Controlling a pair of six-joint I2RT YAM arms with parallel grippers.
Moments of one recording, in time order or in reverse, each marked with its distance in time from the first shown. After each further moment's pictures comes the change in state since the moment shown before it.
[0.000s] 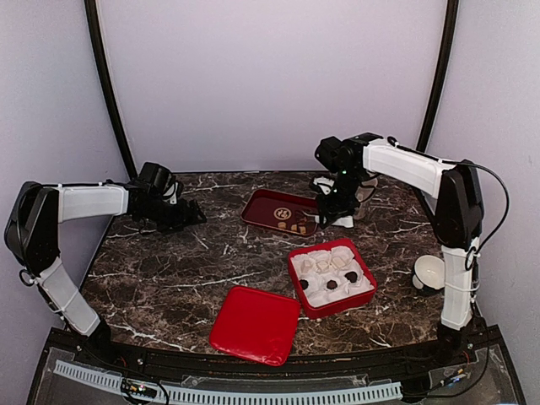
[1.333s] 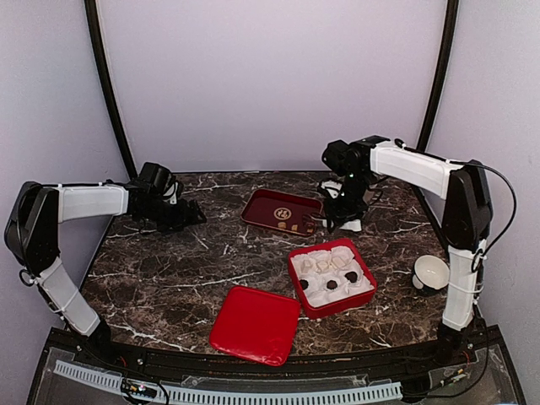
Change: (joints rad) left arm 0.000 0.000 0.000 0.000 0.000 0.000; right arm -0.022 -0.064 -0.098 0.006 0.024 0.005
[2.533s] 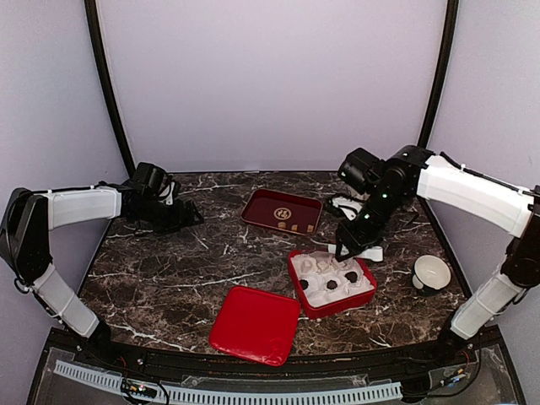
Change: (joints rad) left arm 0.000 -0.078 -0.042 -0.023 0.011 0.023; right arm 0.206 -0.465 -0.365 -0.014 -0.096 0.116
